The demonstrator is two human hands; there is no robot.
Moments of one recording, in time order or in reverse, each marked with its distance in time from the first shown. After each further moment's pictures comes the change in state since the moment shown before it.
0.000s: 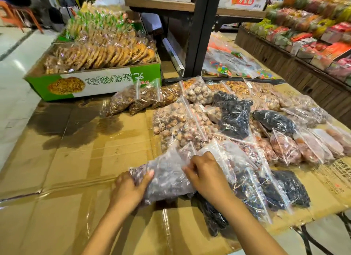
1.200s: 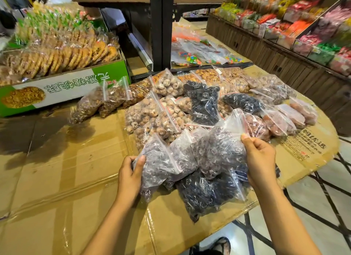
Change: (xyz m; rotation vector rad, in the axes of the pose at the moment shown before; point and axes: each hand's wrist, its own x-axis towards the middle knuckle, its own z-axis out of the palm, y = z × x) left_hand 0.018 0.041 0.064 -0.357 0.133 0.477; right_hand -0.054 0.078 -0.098 0.855 0.658 0.663
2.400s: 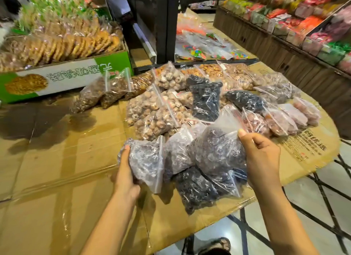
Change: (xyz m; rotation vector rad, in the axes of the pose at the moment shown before) left_hand -0.020 0.065 0.001 -0.884 0.082 -0.720; right_hand -0.015 -0.021 -0.004 -0.049 -0.116 -0.246
